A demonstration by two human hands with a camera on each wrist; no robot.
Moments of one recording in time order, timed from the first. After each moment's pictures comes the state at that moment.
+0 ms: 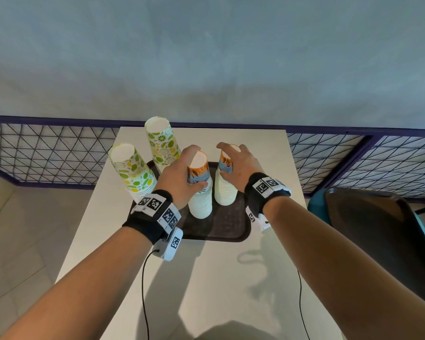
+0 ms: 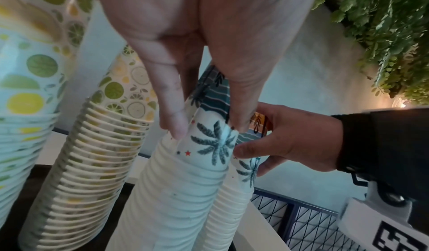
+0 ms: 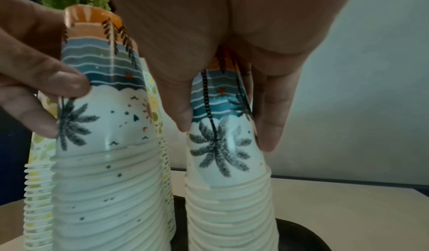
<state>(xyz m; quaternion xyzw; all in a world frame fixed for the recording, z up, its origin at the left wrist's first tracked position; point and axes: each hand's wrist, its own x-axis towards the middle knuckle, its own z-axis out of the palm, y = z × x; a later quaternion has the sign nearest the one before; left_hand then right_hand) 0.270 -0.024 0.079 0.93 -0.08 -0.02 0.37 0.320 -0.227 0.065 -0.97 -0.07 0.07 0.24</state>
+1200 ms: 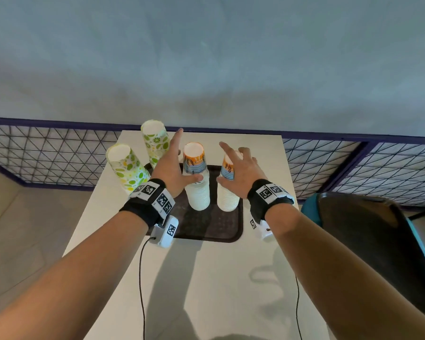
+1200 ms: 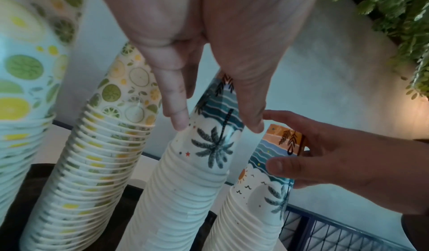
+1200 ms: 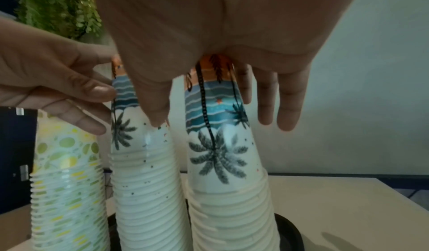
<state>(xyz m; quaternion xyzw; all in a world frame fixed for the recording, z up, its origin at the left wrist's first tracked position) 0.278 -0.041 0.097 0.92 -0.01 0.00 0.39 0.299 -0.259 0.073 -0.97 -0.08 0.07 0.22</state>
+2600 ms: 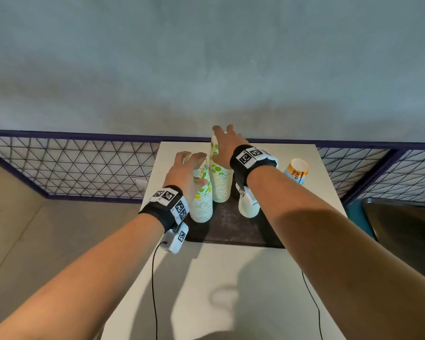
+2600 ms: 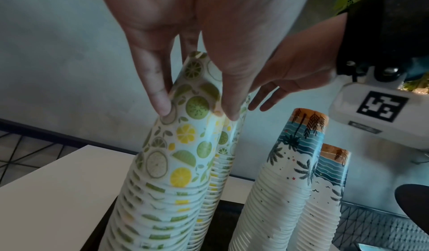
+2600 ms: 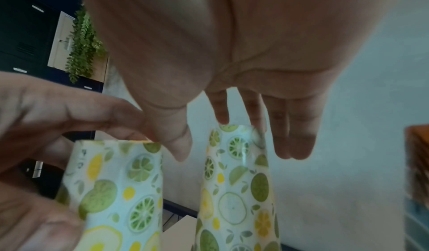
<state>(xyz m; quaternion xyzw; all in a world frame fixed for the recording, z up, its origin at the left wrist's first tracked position) 0.279 0.131 0.093 0.96 -0.03 0.01 0.27 0.351 -0.030 0.148 -0.99 -0.10 0.07 0.10</state>
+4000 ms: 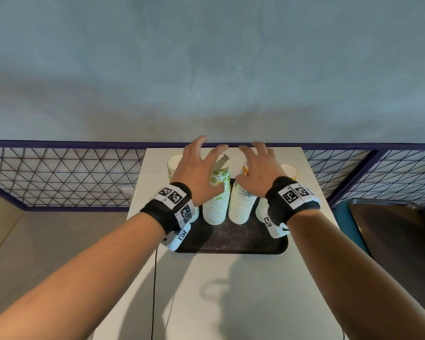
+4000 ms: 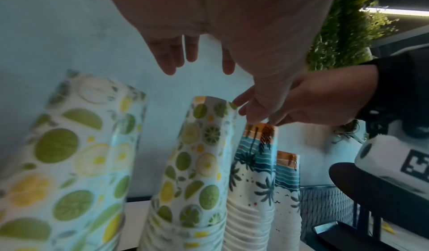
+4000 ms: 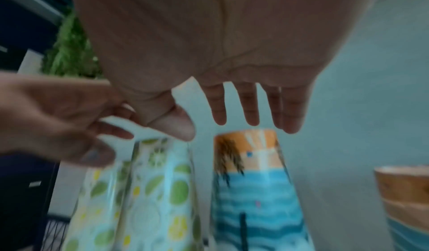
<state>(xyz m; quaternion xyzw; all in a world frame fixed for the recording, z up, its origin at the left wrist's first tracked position) 0.291 0.081 0.130 0.96 -0.18 0.07 0.18 0.295 -0.121 0.145 -0.99 -0.04 0.03 0.15</state>
